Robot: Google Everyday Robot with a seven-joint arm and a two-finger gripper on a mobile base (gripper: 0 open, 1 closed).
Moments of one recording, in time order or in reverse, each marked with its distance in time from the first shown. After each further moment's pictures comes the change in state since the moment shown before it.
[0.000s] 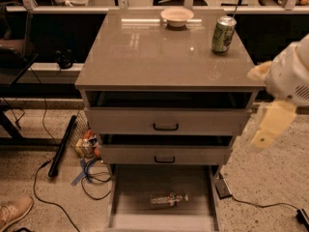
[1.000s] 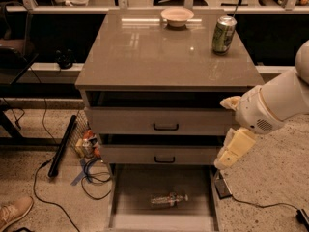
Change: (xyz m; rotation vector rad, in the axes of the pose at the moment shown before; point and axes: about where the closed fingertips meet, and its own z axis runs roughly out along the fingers) arm -0.004 0.014 0.106 -0.104 -0.190 0.061
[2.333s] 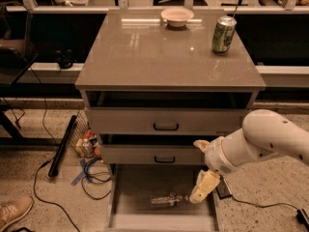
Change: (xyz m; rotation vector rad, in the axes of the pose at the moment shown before) arm 0.057 0.028 0.165 -0.110 -0.063 -0.039
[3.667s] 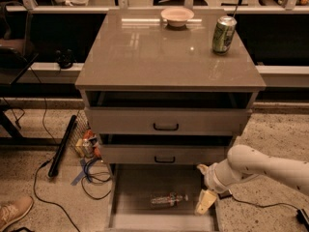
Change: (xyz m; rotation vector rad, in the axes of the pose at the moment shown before) arm 0.155 -0.046 0.147 -0.026 0.094 0.024
